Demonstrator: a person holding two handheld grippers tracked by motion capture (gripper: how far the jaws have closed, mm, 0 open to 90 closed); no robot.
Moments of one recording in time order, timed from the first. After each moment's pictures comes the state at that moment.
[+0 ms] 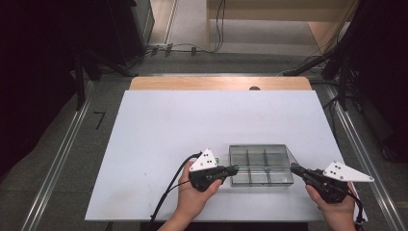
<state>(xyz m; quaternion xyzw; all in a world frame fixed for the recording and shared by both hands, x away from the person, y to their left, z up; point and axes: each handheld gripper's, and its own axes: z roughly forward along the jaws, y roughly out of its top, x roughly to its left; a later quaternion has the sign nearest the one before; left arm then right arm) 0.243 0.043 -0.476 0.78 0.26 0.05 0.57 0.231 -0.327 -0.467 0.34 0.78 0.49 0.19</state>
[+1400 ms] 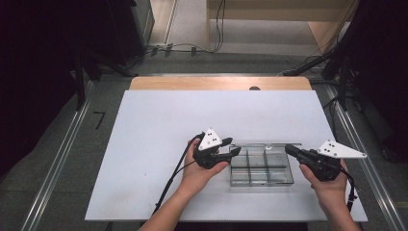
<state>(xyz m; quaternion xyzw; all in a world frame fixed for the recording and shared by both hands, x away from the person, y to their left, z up) 0.296 0.033 -0.466 0.77 0.31 0.14 0.54 0.275 -0.311 -0.444 0.33 0.77 0.51 0.19</state>
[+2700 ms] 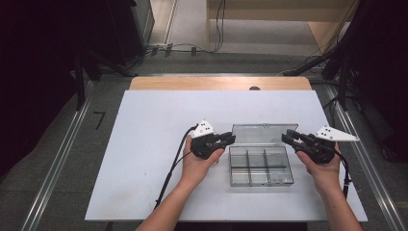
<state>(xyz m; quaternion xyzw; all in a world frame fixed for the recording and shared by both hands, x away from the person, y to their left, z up) 0.322 0.044 -0.470 0.74 0.35 0.10 0.57 0.325 -0.319 -0.457 0.35 0.75 0.53 0.18</state>
